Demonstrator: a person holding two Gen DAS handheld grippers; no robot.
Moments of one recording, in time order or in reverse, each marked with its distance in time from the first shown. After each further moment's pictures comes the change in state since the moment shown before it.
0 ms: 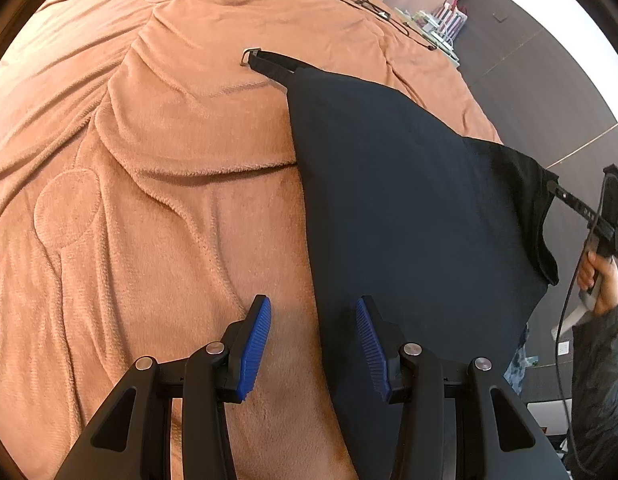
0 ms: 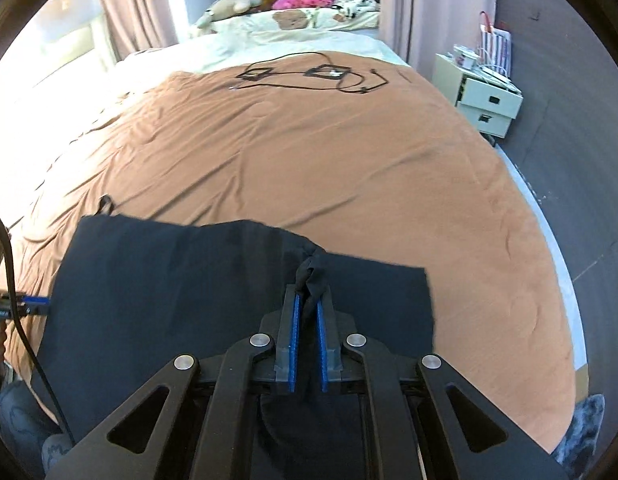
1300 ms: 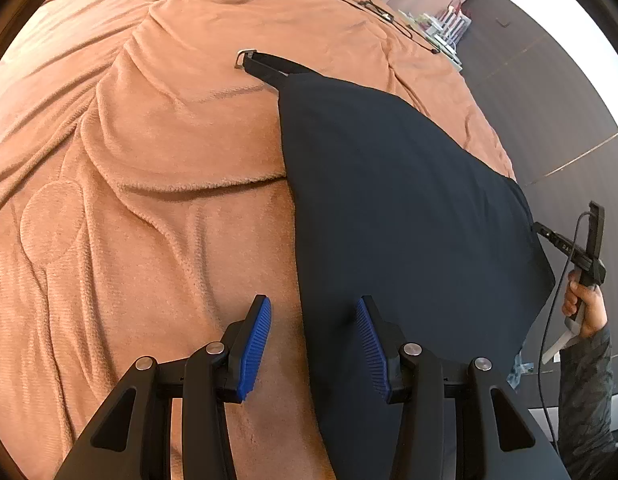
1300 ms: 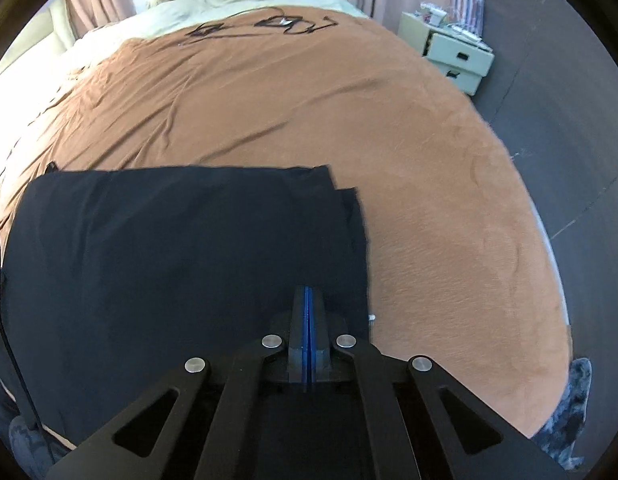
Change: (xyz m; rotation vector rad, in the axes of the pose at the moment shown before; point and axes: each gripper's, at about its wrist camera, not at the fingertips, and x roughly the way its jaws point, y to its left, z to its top) left arm 0.011 -0.007 0.014 -0.022 -0.003 -0.008; right arm 0.043 -0.030 -0.013 0.053 0.124 -0.121
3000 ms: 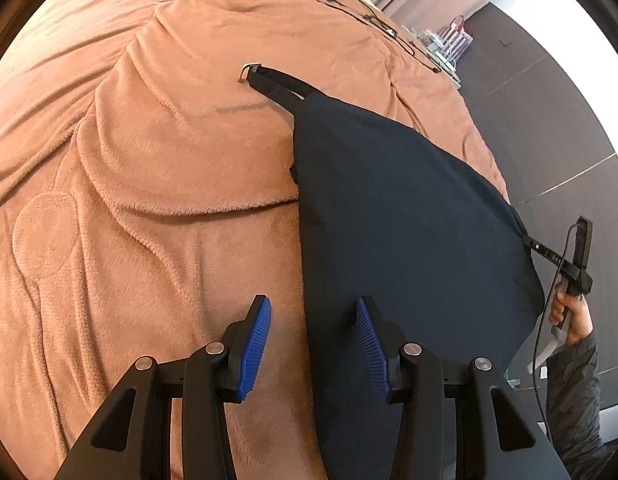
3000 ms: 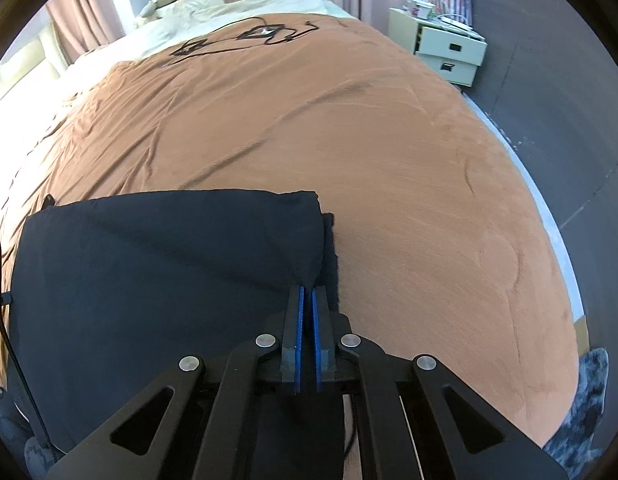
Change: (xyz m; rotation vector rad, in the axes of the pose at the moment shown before) left arm -0.003 0.011 0.006 -0.045 -0.037 -0.044; right arm 0.009 -0.039 0.003 0.072 -0.013 0.052
